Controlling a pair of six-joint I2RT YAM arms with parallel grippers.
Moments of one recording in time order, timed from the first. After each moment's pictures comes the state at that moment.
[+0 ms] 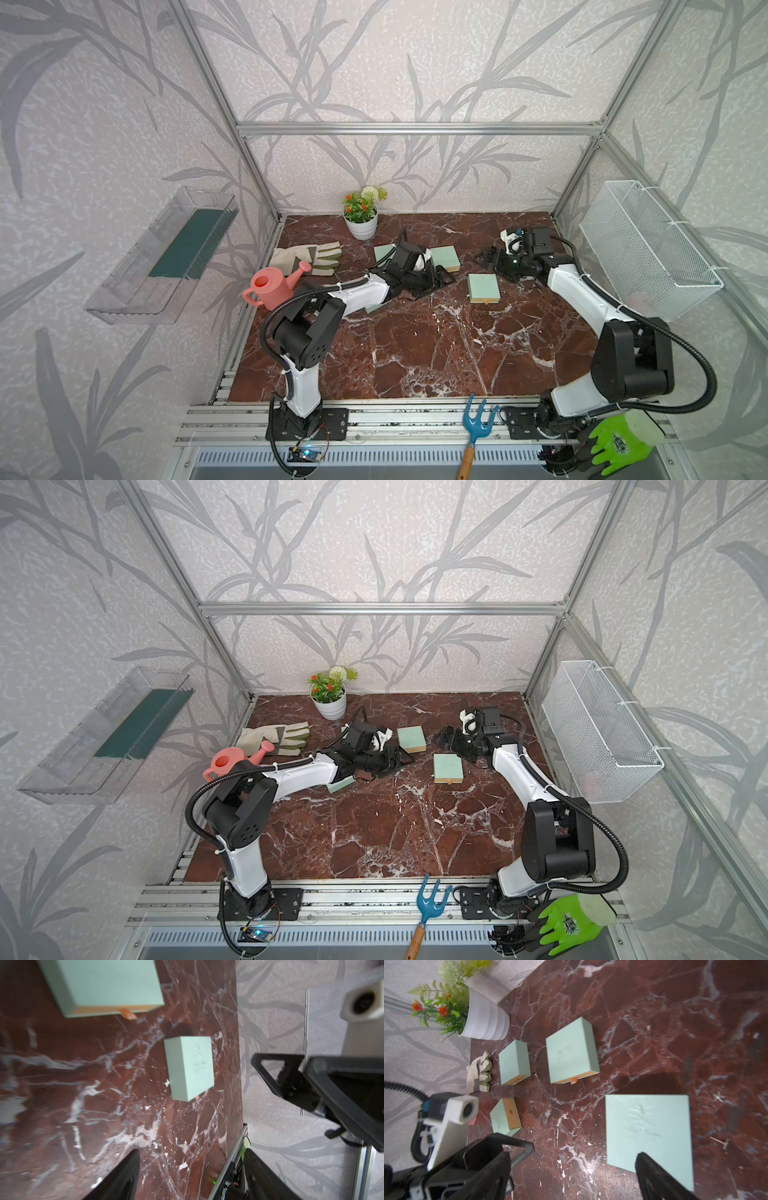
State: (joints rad) left arm -0.59 1.87 1.18 0.05 0.55 -0.92; right arm 0.11 1.55 1.14 -0.45 -0.48 0.46
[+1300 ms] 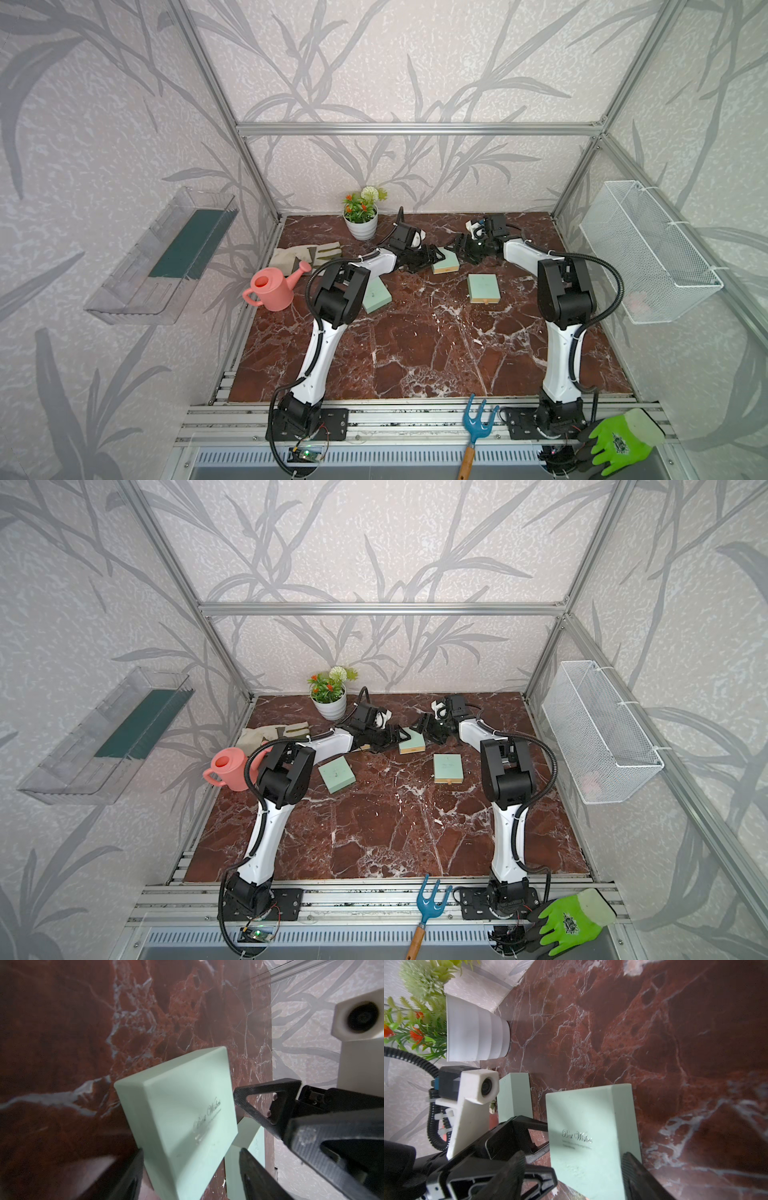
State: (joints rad) left arm -0.47 2.38 1.75 -0.10 0.58 -0.74; right arm 0.17 2.17 1.56 -0.25 -0.63 0.58
